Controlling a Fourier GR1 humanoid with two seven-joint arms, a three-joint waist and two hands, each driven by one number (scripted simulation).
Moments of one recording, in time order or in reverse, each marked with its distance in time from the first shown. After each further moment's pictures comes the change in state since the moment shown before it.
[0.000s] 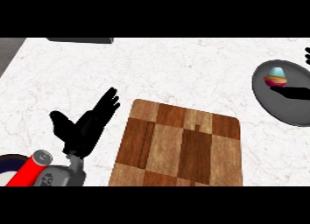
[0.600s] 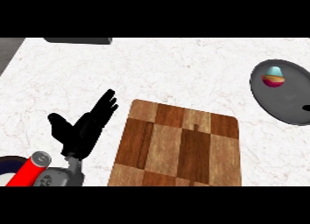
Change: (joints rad) left arm 0.018 0.001 0.009 0.004 -0.003 -0.003 -0.013; right arm 0.082 -0.147 -0.087 0.072 -0.096 0.460 -0.073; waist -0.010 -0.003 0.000
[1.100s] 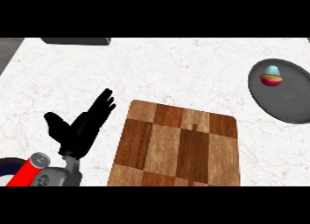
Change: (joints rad) left arm -0.002 0.008 0.019 0.007 0.009 -0.011 -0.003; right arm 0.110 -0.099 0.006 -0.016 0.003 0.195 -0.060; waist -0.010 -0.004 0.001
